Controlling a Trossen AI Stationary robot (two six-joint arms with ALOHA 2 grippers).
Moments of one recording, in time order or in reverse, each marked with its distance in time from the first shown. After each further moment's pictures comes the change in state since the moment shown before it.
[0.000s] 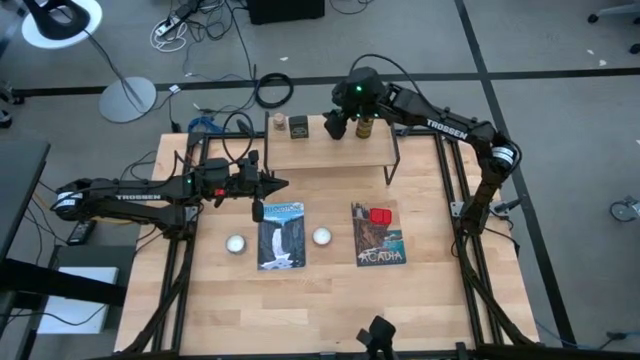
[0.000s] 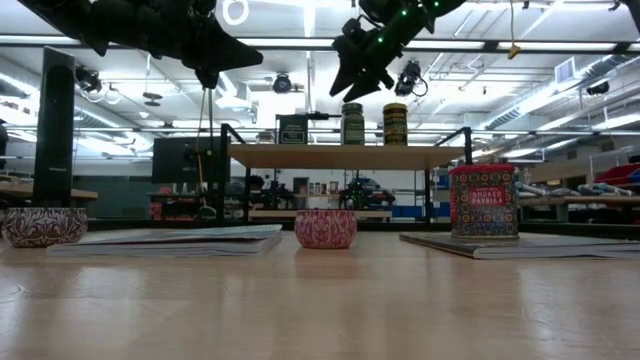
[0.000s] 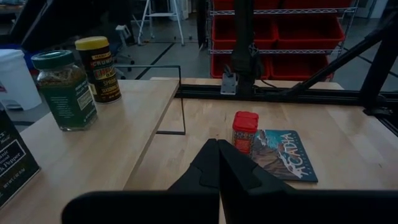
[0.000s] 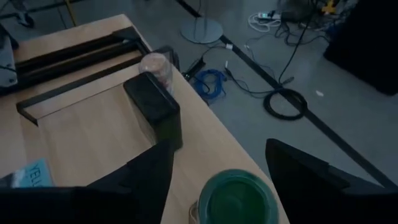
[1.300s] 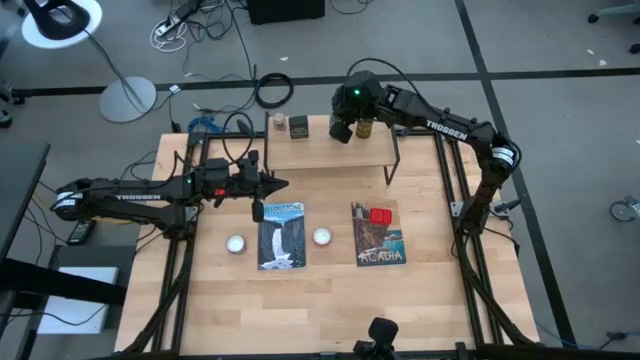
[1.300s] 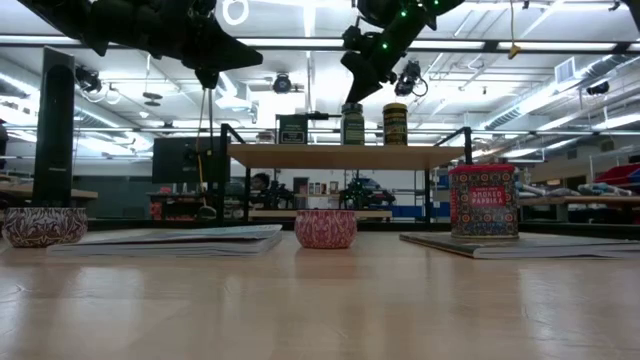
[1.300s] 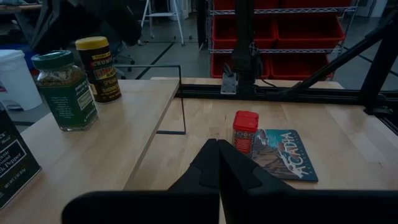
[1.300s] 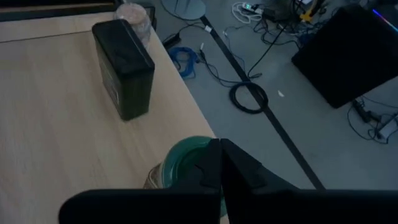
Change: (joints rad) left arm 0.000 0.000 0.000 -0.002 0.000 0.003; right arm 0.017 -0.001 0.000 -0.076 0.127 -0.227
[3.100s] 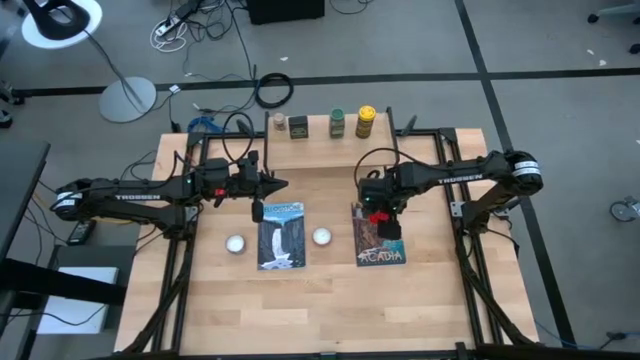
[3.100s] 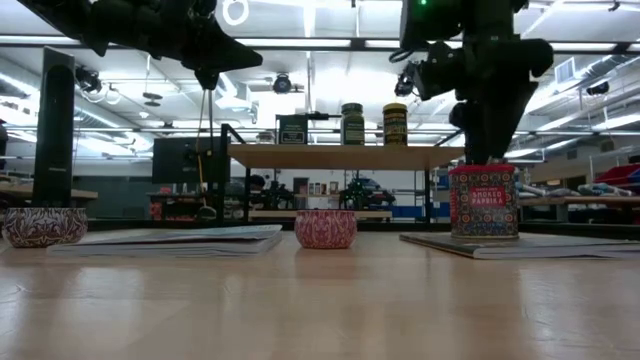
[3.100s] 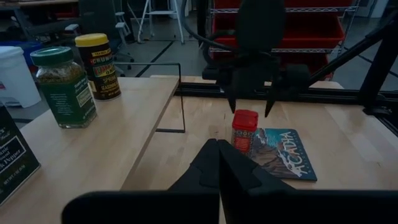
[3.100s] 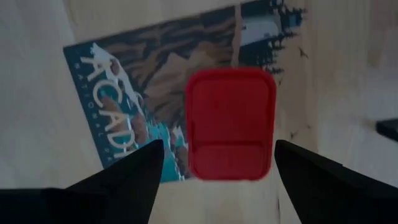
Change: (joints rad) left arm 0.000 0.000 0.000 -0.007 0.000 -0.010; right arm 0.471 -0.213 -0.542 -0.489 -0.221 0.368
